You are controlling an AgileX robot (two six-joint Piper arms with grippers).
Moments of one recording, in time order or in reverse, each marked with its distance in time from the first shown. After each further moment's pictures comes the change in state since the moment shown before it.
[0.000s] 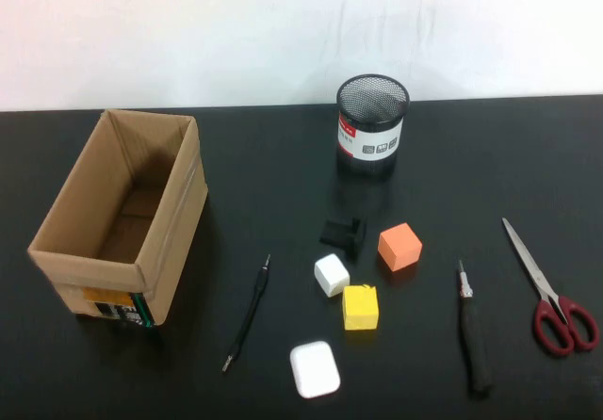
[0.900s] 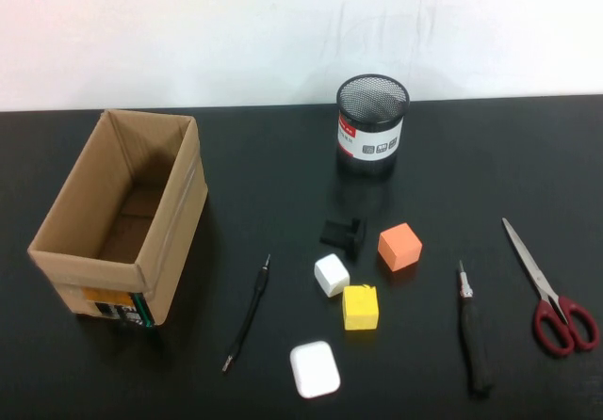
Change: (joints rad) right arm 0.000 0.000 0.000 0.000 -0.321 0.000; left arm -0.002 0.000 0.000 0.000 0.000 0.000
